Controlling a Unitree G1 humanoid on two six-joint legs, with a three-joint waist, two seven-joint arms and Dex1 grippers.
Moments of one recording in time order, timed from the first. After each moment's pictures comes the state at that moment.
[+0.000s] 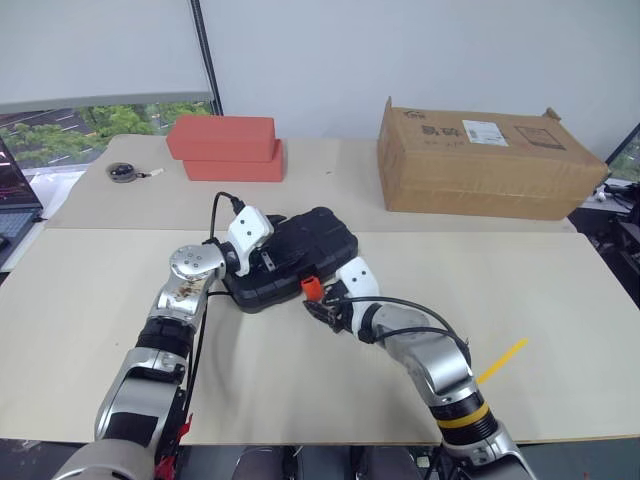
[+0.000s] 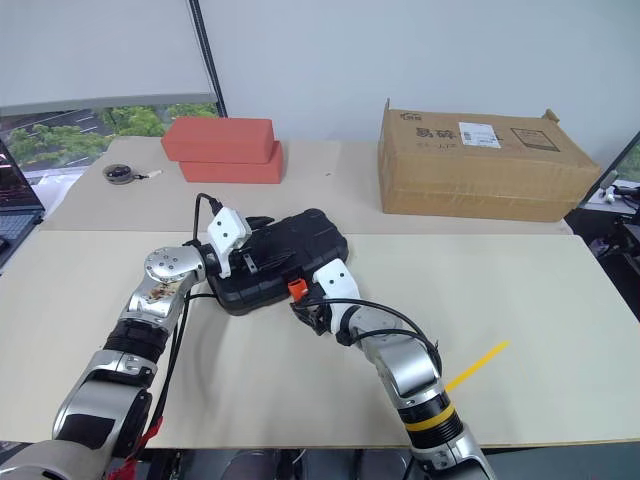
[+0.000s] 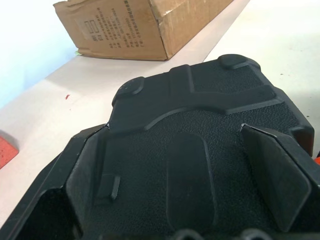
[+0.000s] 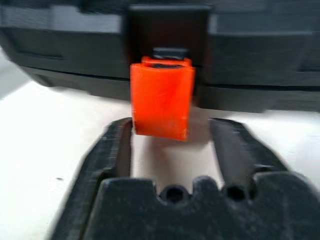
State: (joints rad) left arm -0.70 0.42 -0.10 0.57 -0.09 -0.15 -0.87; right arm -0.36 -0.15 0.31 -0.21 0.11 0.77 0.38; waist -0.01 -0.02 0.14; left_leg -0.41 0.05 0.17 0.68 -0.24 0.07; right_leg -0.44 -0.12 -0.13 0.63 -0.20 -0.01
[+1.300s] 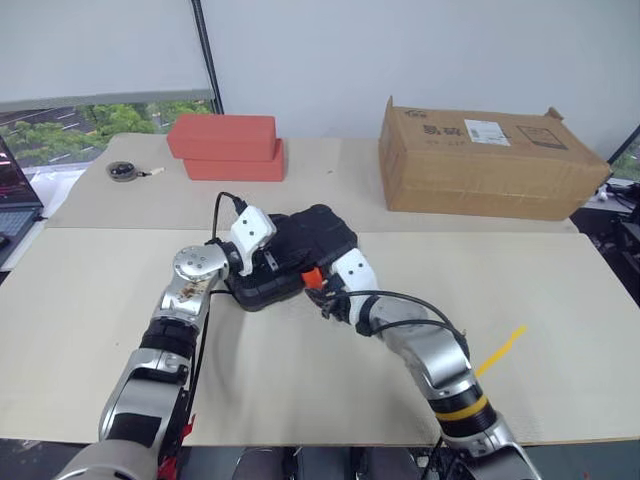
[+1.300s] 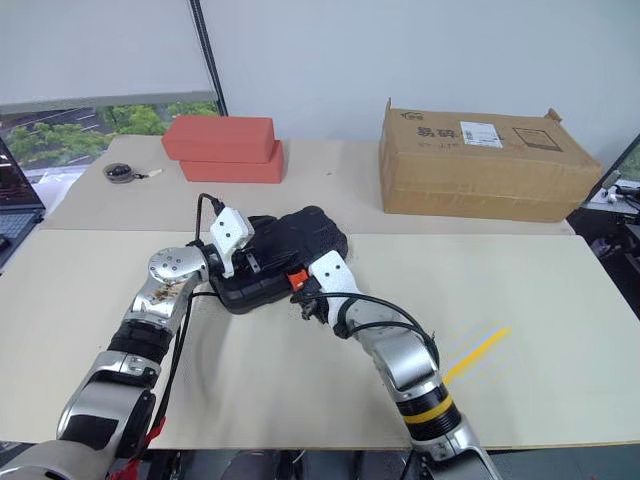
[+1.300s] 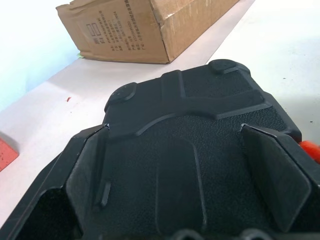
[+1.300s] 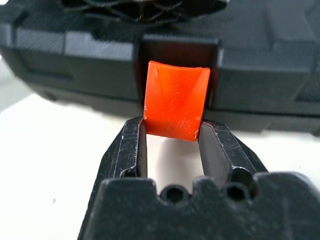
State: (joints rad) left arm -0.70 0.40 -0.10 0.58 -0.08 -0.16 -0.86; right arm -0.40 -0.17 0.32 -0.25 0.10 0.82 0.39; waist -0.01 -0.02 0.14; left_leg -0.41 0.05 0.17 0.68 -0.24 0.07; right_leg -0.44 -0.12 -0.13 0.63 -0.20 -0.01
